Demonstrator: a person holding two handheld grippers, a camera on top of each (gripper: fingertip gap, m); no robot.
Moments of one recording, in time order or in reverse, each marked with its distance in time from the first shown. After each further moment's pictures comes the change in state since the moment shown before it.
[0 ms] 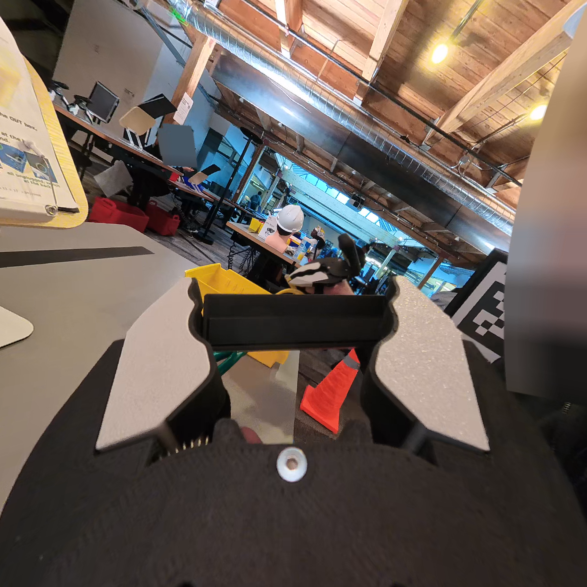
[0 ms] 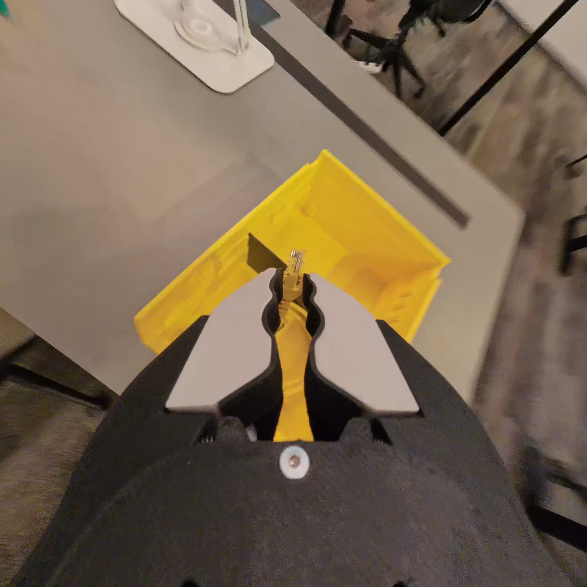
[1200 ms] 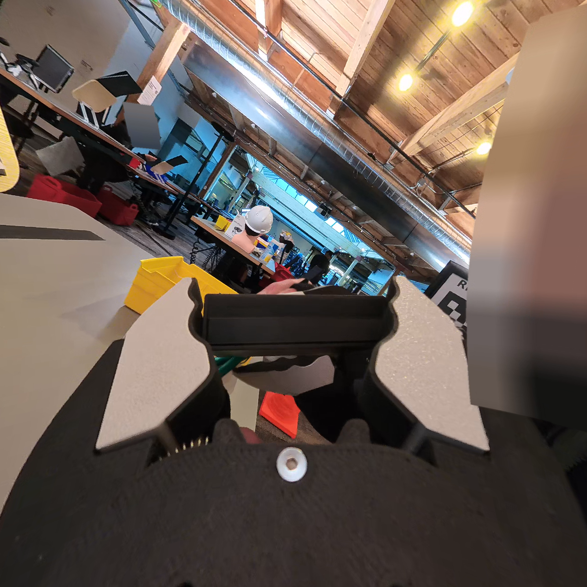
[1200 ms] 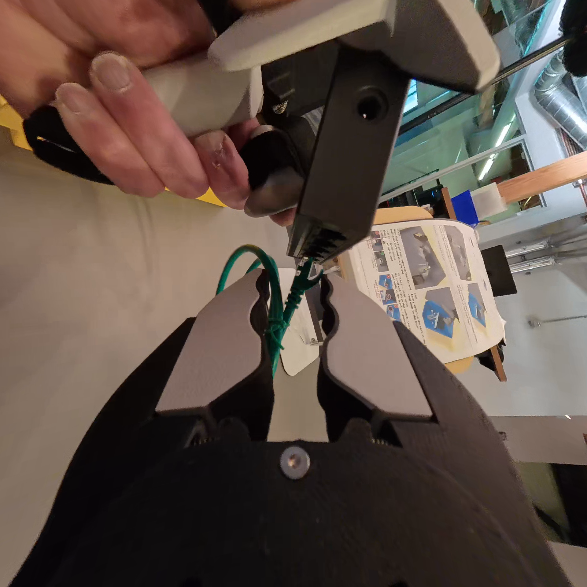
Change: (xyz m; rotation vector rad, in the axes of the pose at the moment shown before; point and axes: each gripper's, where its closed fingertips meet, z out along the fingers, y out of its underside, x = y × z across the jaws) left arm 0.014 0.015 0.010 0.017 0.092 -0.124; right arm -0.315 -0.251 0.103 0.476 0.064 -0.779
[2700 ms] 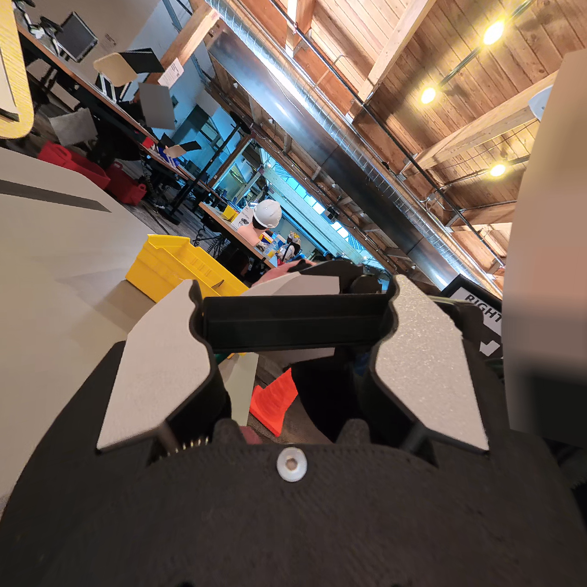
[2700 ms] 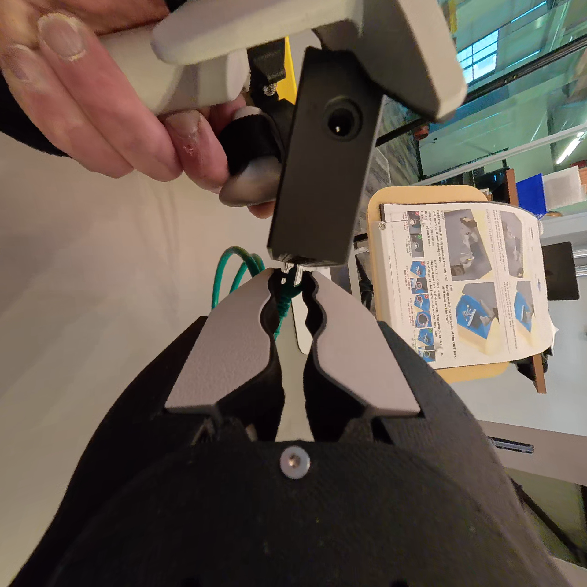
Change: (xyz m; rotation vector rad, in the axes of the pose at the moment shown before) left arm -0.018 0.020 0.005 0.000 -0.054 -0.102; right arm -0.003 0.023 0.004 -0.088 -0.165 -0.023
